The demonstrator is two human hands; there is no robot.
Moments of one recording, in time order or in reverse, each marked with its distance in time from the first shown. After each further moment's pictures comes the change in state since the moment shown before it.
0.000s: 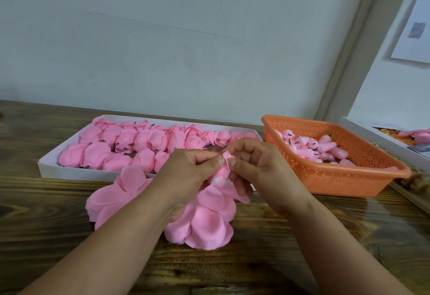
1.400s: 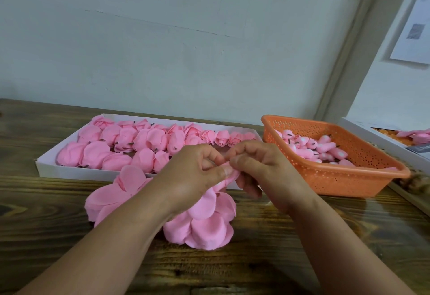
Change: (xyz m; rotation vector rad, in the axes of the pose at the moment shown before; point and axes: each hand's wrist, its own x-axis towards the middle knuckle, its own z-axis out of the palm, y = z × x) left_hand -0.001 0.004 -0.006 0.371 -0.062 0.072; right_hand 0.000 -0.003 -0.005 -0.019 -0.012 0.051
